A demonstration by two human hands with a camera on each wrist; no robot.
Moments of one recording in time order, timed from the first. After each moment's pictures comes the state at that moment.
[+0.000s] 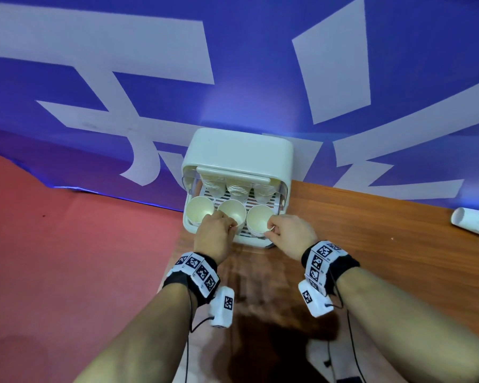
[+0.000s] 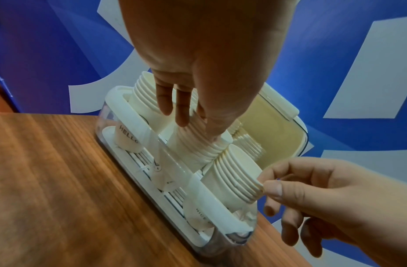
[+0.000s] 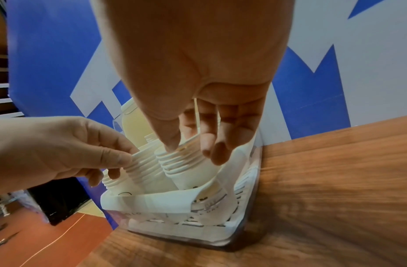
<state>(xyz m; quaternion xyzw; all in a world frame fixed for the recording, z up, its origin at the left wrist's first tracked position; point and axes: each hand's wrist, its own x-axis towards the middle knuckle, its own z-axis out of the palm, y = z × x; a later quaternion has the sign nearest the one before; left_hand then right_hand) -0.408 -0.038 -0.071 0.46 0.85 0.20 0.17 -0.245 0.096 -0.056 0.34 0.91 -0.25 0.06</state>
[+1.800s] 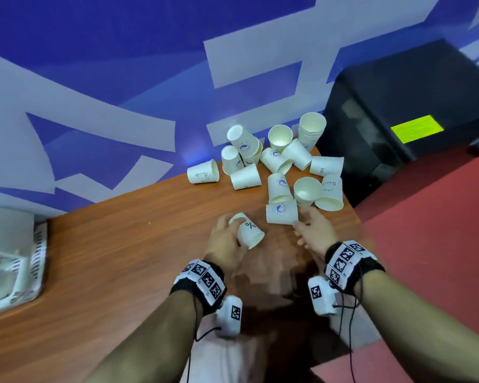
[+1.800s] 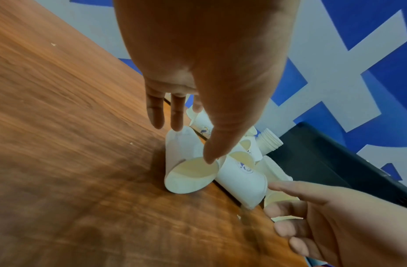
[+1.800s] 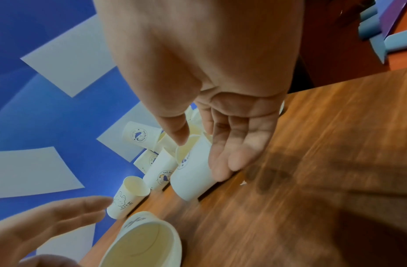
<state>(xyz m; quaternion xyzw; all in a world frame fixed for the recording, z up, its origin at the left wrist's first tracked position) 0.206 0.212 -0.079 0.63 0.70 0.07 0.32 0.440 0.265 -0.090 0.69 0.49 -0.50 -0.16</state>
